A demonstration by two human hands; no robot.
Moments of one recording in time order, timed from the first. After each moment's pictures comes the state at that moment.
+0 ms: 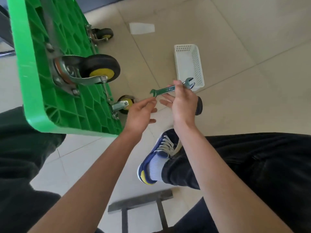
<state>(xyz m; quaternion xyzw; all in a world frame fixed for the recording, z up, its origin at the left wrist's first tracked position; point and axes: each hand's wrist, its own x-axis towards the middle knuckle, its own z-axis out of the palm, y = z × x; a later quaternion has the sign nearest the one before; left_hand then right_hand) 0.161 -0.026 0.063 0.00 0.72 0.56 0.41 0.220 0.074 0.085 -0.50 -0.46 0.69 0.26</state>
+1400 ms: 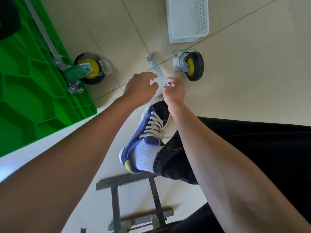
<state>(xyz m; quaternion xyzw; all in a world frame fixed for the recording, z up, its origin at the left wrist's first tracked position) 0.152 0.044 -0.115 0.27 0.82 0.23 0.45 0.256 0.123 -0.140 -0.67 -0.54 0.51 -0.01</state>
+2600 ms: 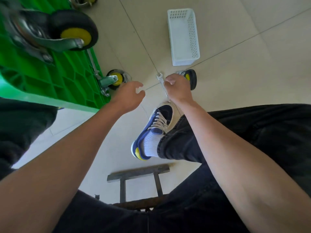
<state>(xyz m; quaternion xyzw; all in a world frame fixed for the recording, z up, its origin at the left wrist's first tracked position) 0.152 -0.035 0.014 0.26 0.88 0.20 0.35 0.266 0.119 -0.020 -0.43 -0.81 0.40 -0.02</state>
